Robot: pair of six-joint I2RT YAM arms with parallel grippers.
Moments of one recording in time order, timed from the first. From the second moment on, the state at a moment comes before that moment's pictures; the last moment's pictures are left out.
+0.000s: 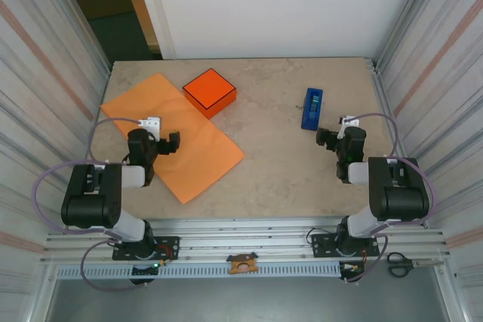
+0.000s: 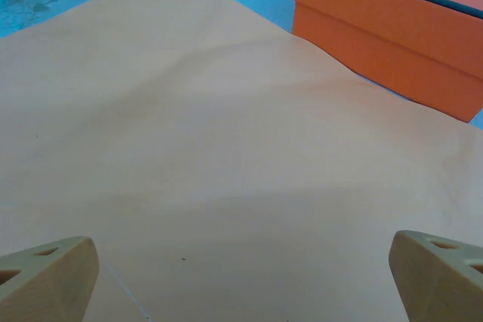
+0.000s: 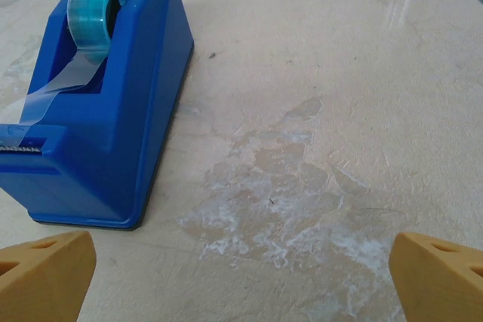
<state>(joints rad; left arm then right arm) -0.01 1.51 0.39 0.67 0.05 0.06 -0.03 1.53 0.38 0.69 0.05 0.12</state>
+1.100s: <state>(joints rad) 0.00 1.42 0.38 0.65 0.06 0.04 0.05 1.35 0.38 0.55 0.13 0.09</state>
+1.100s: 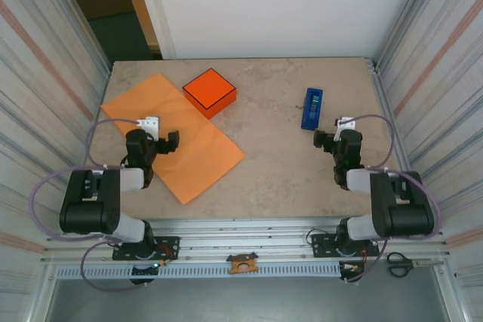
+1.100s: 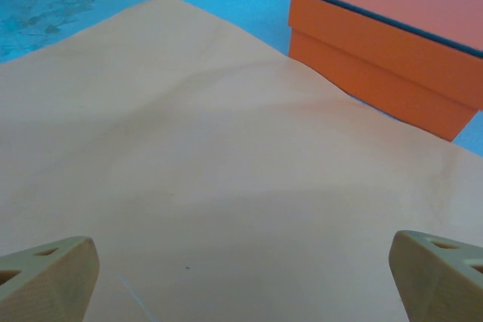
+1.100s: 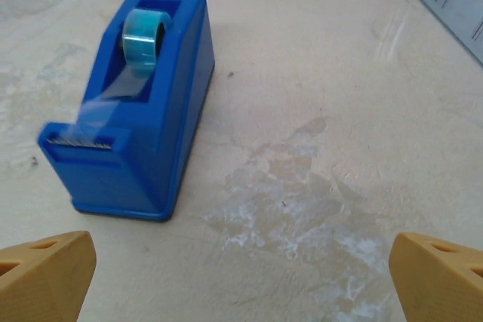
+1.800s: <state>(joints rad) 0.22 1.08 0.65 -0.07 0.33 -0.42 0.97 1.84 1.23 -0.08 -0.20 0.46</state>
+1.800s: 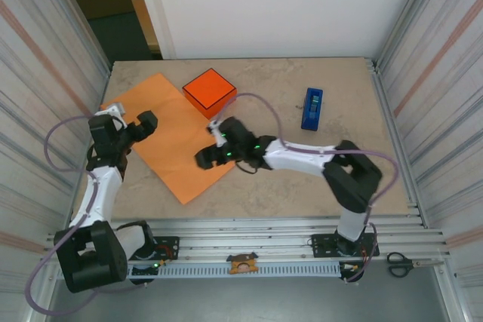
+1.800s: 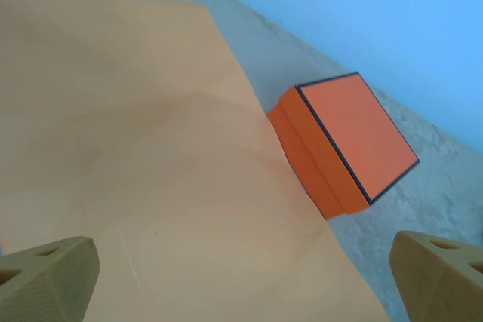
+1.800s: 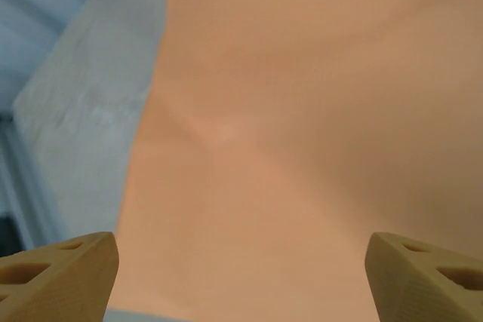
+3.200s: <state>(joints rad) 0.03 1.66 0.87 -0.30 0.57 -0.40 0.54 1.58 0.84 -0.51 -0.25 0.36</state>
